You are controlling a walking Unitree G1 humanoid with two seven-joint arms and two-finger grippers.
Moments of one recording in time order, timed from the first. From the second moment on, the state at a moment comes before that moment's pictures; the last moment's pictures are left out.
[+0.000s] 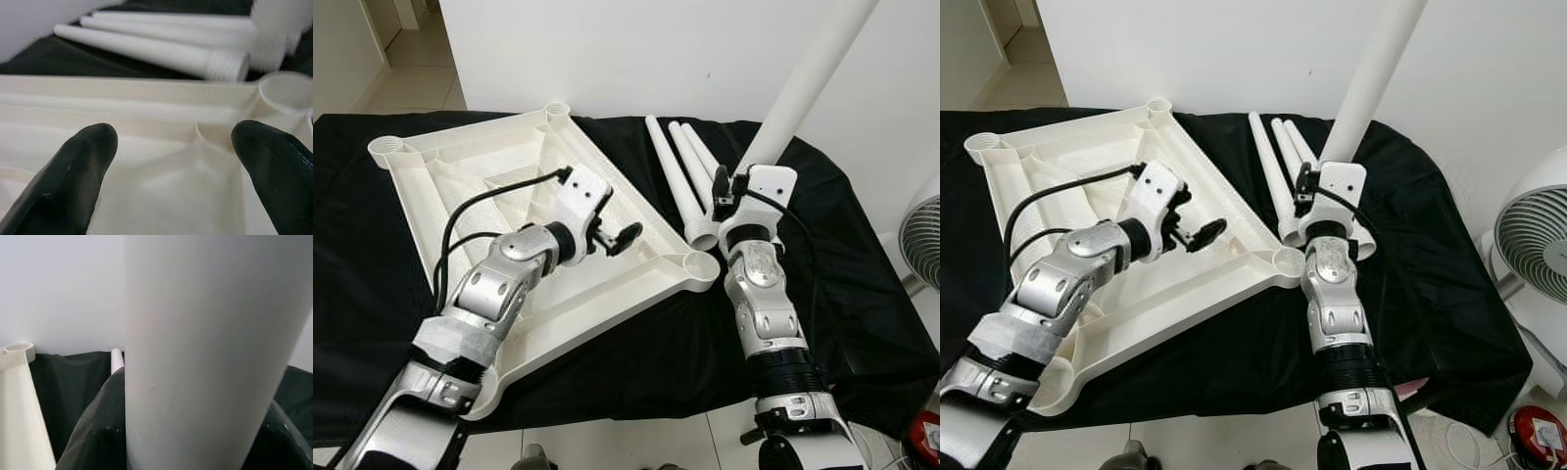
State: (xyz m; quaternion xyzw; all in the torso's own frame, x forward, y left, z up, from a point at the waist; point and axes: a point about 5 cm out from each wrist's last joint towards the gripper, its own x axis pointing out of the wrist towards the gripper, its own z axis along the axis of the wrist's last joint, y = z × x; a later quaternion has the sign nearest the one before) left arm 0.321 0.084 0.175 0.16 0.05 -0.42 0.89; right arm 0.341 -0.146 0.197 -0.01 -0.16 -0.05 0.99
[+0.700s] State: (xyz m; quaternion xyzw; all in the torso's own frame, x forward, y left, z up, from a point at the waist) left arm 0.326 0.068 0.148 0.21 0.13 -0.49 0.84; right arm 0.340 -0.145 0.199 -0.01 -0.17 -0.05 0.99
